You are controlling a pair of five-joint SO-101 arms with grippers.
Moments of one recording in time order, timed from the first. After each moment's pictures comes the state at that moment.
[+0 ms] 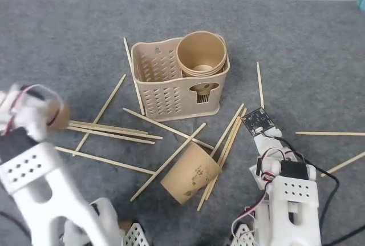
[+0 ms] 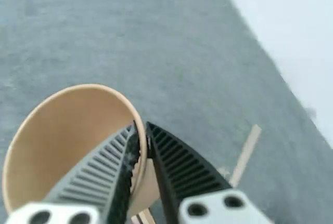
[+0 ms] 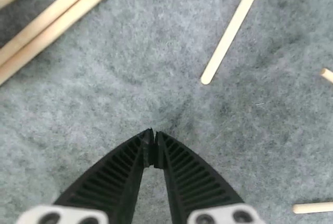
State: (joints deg) left arm -38.6 -41.1 38.4 56.6 34.6; right arm 3.6 -58.5 79.8 61.2 33.9
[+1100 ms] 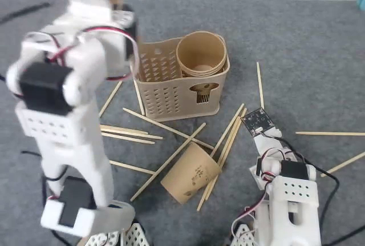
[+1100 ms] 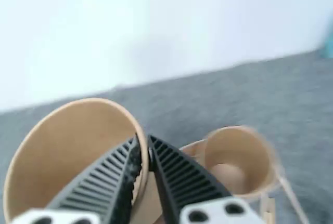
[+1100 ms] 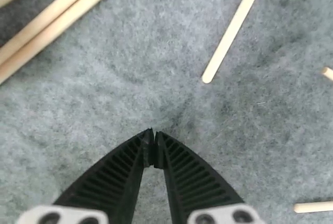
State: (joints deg) left arm 7.3 -4.8 -49.8 98.8 4.0; right arm 3.6 -58.5 79.8 61.5 33.9
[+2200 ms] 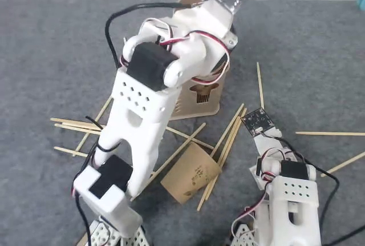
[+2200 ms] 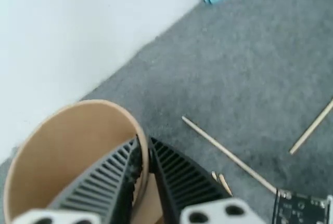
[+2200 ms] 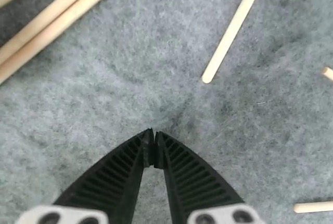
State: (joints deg) left arm 29.5 10.9 -51.6 90.9 -8.0; right arm 3.6 -58.5 79.8 61.5 33.9
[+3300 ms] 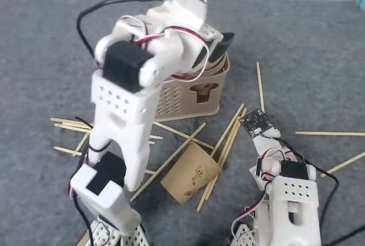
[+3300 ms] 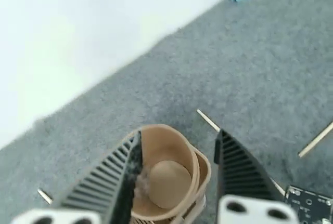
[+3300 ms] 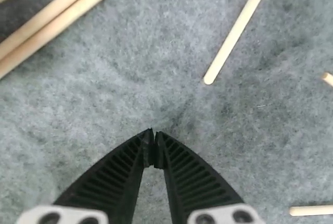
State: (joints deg) left arm 24.8 11.2 -61.6 98.3 -4.4; right arm 3.6 -58.5 79.8 61.5 35.9
